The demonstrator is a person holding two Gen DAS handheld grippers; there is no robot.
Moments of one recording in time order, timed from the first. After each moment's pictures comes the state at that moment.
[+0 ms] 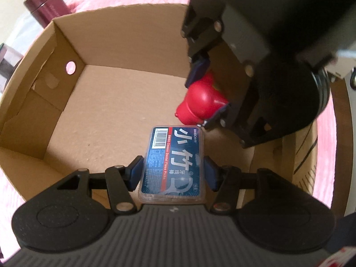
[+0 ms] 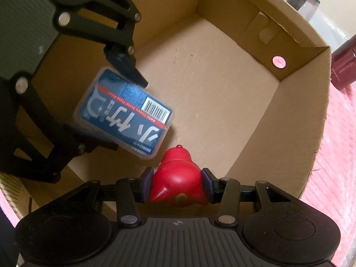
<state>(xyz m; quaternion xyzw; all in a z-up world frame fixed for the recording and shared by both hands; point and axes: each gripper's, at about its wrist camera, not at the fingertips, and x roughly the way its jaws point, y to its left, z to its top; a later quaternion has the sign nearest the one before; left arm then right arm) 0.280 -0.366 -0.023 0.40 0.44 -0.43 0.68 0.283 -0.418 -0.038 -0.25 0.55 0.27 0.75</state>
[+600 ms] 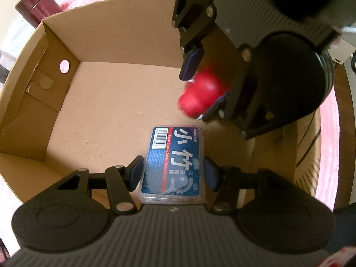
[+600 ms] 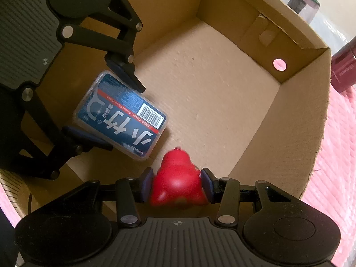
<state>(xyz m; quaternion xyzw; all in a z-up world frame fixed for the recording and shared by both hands) 0.280 -0.369 -0.029 0.42 0.44 -0.43 0.67 0.272 -0.417 -0.041 -0.25 0.54 0.27 0.76</state>
